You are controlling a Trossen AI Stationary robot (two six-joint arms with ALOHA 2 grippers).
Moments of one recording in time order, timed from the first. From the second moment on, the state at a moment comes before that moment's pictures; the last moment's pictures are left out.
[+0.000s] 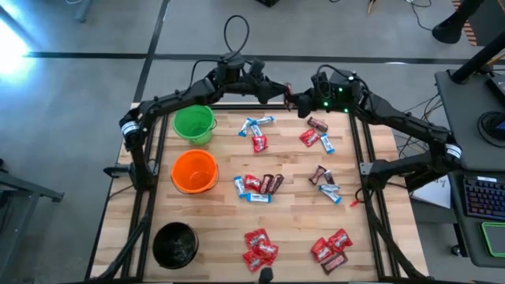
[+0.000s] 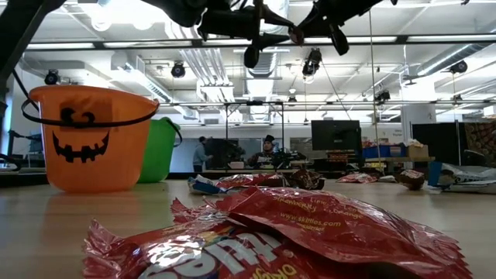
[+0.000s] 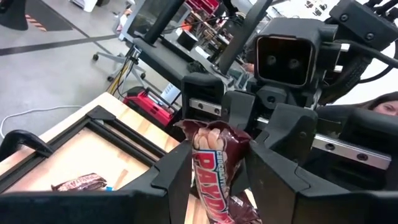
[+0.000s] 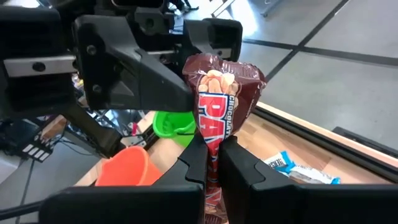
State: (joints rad) left arm 0.52 1.87 1.73 0.03 0.51 -0.59; right arm -0.53 1.23 1.21 -0.28 -0.15 0.52
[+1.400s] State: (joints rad) left arm 0.52 1.89 1.73 0.06 0.56 -0.59; right arm -0.52 1.26 1.21 -0.29 -0.13 0.50
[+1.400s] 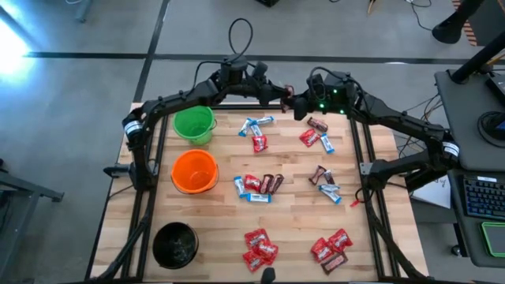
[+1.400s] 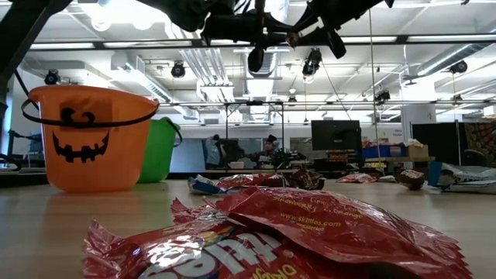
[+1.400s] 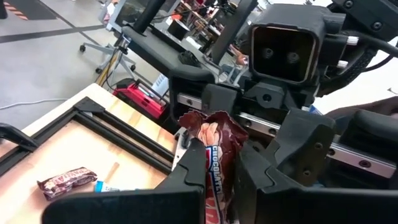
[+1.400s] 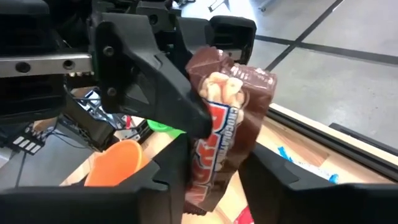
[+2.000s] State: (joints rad) left arm 0.68 1.84 1.73 -0.27 0.54 -0.44; right arm -0.52 1.16 1.21 -0.53 -0.08 0.50
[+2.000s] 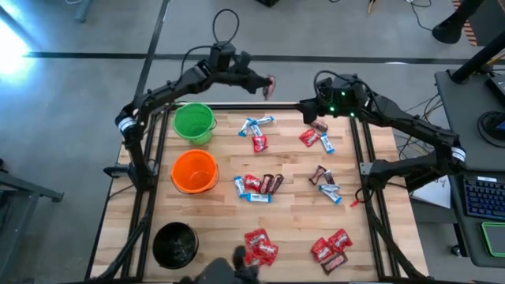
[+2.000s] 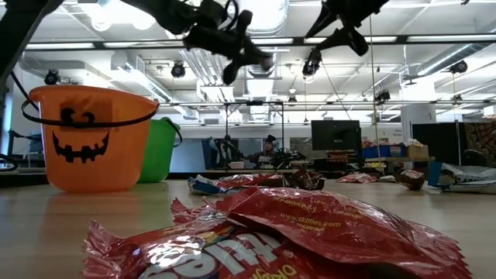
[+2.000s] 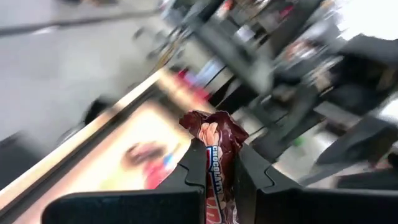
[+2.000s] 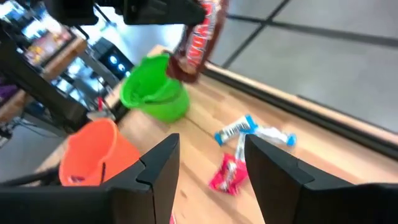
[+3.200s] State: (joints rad) left arm 0.72 1.50 1.46 -1.20 -0.20 -0.25; right arm -0.52 1.15 1.16 -0.65 0.00 0.50
